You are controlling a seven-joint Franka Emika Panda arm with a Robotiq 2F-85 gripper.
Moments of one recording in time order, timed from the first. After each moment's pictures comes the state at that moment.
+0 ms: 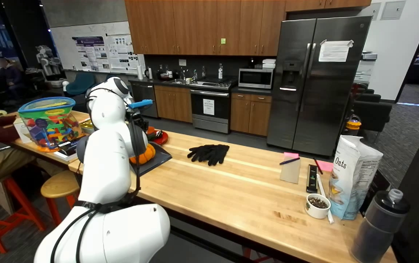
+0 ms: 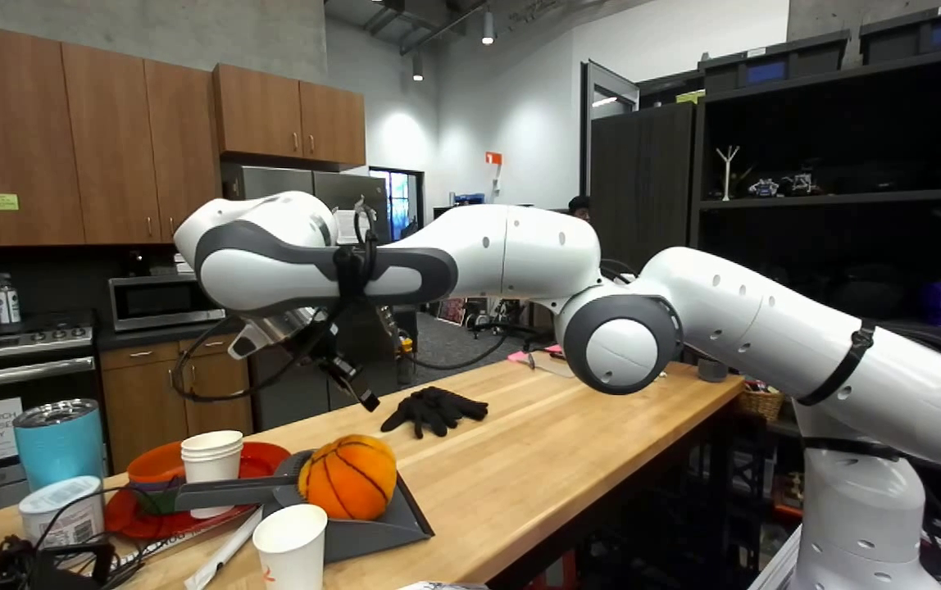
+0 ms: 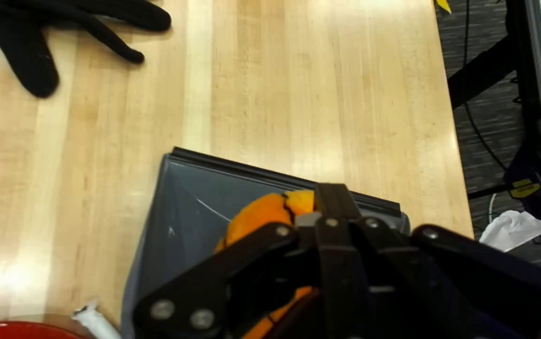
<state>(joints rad) 0.85 1.08 -0.05 -0.37 -0.36 0.99 -0.92</state>
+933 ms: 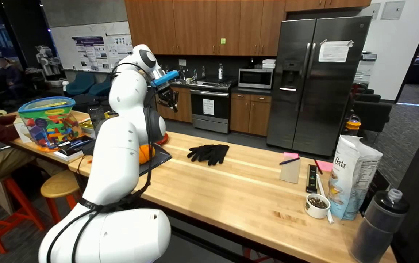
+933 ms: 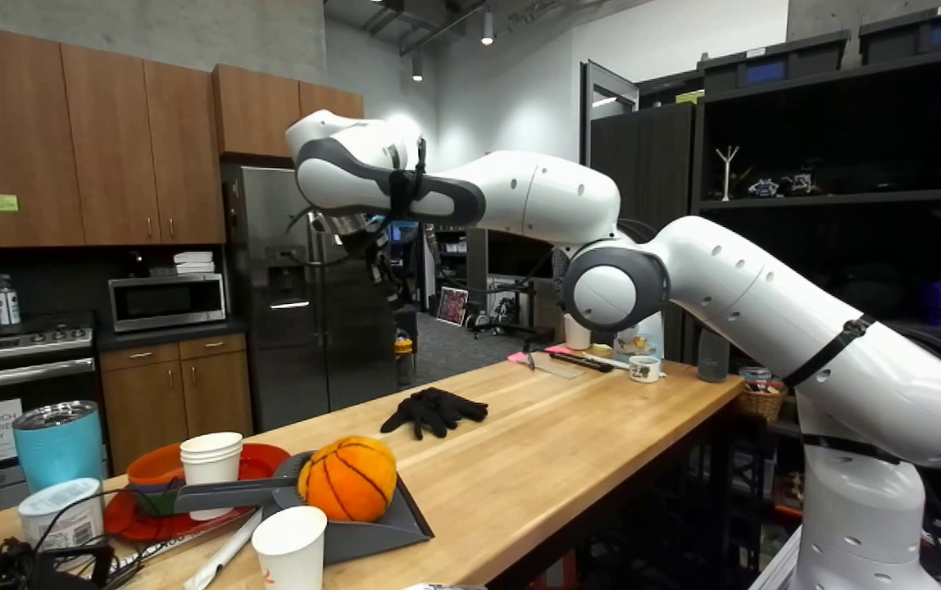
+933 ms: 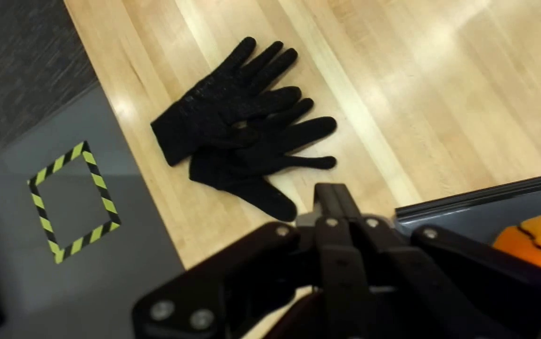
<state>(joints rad) 0.64 0.91 -0.13 -0.36 -0.38 1.15 -0.61</state>
